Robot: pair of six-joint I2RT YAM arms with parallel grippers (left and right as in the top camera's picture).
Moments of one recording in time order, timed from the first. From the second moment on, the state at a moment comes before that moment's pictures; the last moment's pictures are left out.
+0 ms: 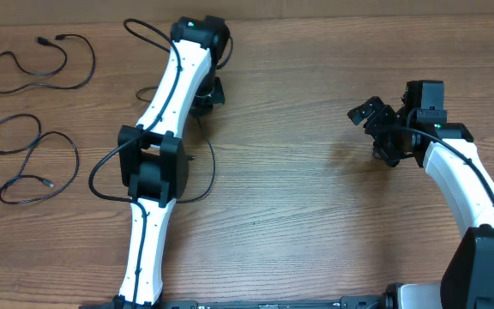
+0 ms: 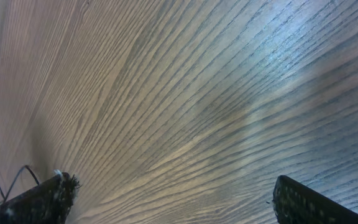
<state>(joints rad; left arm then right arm) -0.27 2.52 2.45 -1.61 -0.16 -0.54 -0.05 1.58 1.05 -0.54 -0.29 0.78</state>
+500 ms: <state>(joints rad) -0.17 2.49 2.45 -1.69 -0.21 -0.71 -0.05 1.58 1.05 -0.54 -0.29 0.78</state>
